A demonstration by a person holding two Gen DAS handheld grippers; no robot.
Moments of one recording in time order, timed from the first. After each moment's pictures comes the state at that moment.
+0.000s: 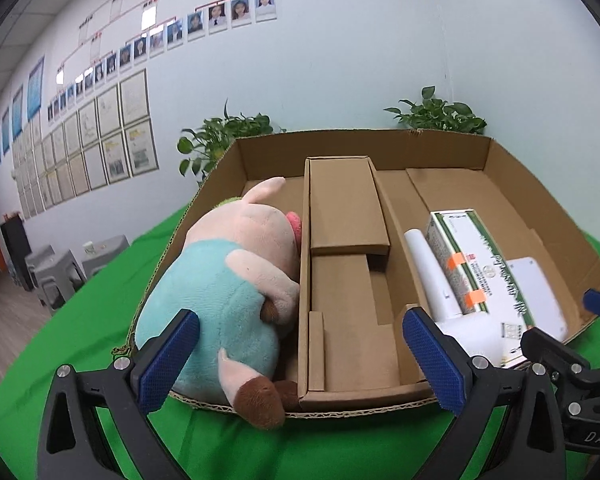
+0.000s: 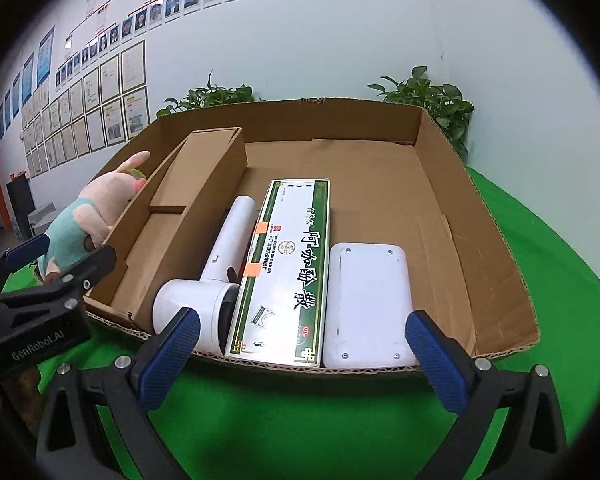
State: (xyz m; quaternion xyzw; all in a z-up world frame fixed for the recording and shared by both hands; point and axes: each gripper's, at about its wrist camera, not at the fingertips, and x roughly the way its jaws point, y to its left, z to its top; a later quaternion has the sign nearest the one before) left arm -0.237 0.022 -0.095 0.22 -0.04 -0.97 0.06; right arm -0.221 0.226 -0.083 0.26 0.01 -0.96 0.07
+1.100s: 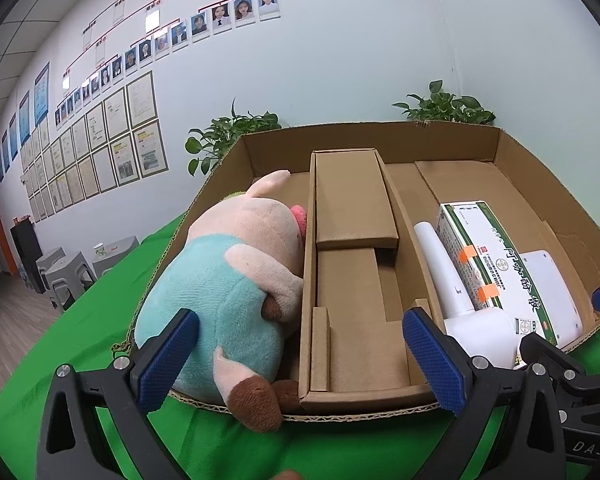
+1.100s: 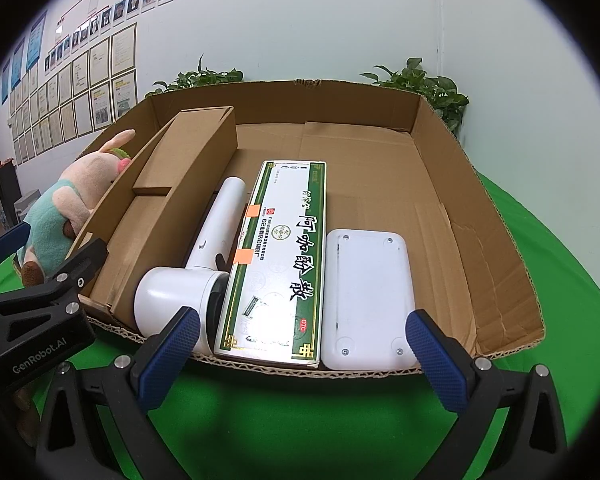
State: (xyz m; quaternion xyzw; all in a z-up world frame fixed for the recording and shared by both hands) left arm -0.257 0.033 -0.098 0.22 -0.05 -0.97 0.07; right arm -0.229 0.220 -0.091 0.29 0.03 -0.96 0.05
